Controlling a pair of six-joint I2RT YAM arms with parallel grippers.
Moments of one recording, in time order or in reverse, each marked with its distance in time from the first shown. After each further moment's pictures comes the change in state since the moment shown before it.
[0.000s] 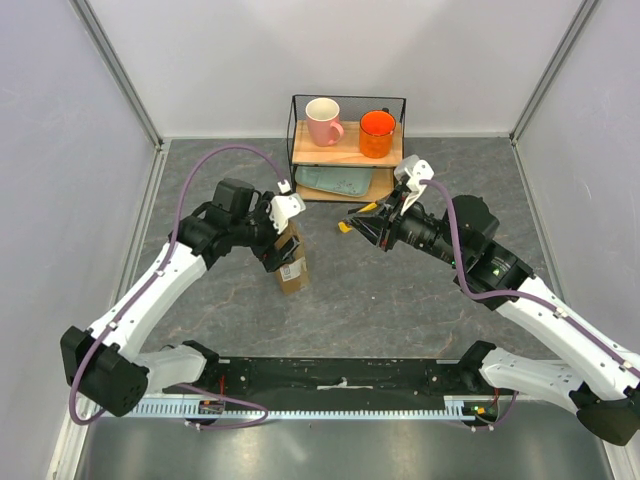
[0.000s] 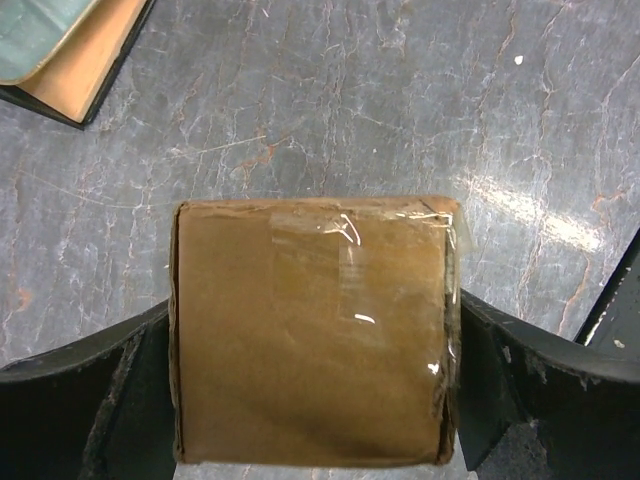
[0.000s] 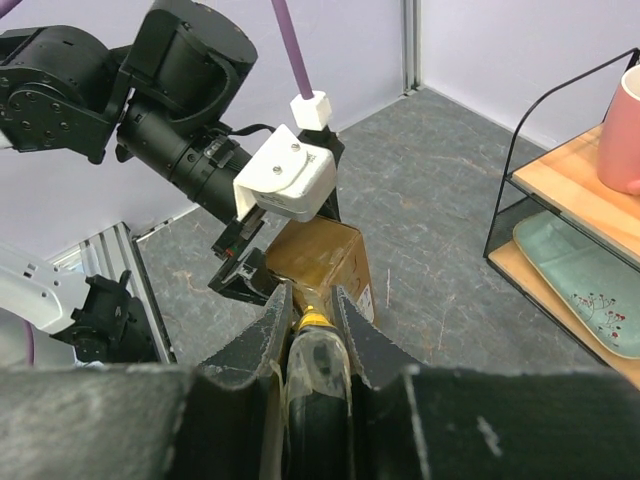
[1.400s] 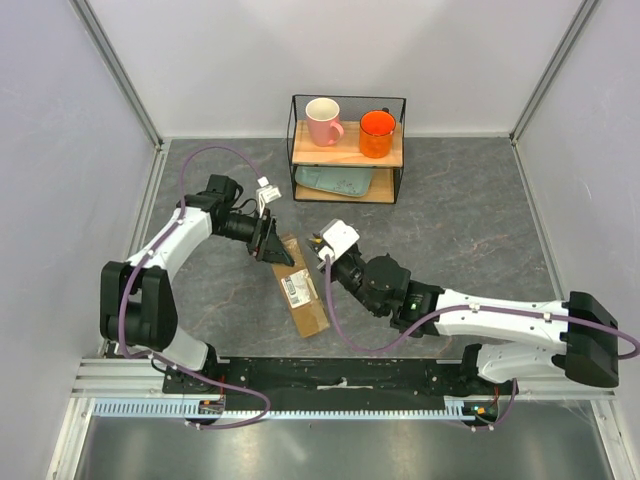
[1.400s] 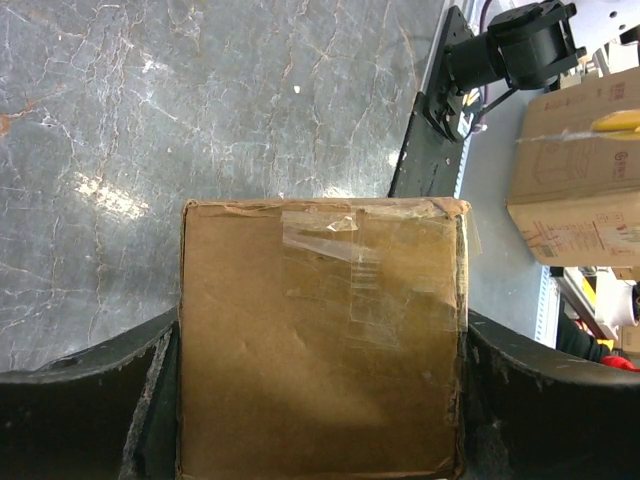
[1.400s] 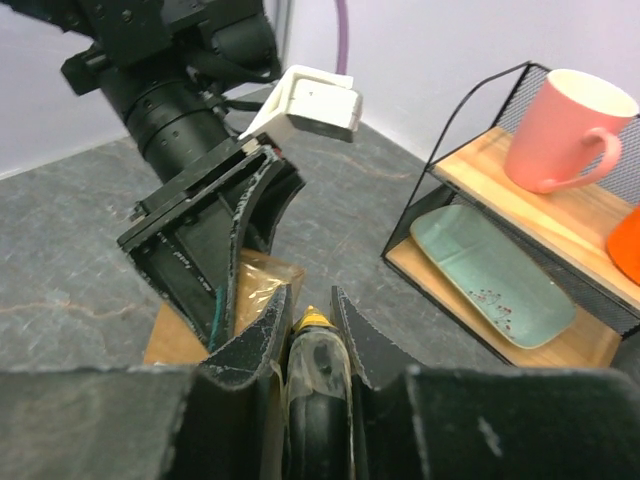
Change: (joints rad) left arm 0.297 0.360 0.014 -0.155 0.717 -0.073; right arm 0.447 0.257 -0.229 0.485 0.724 -0.364
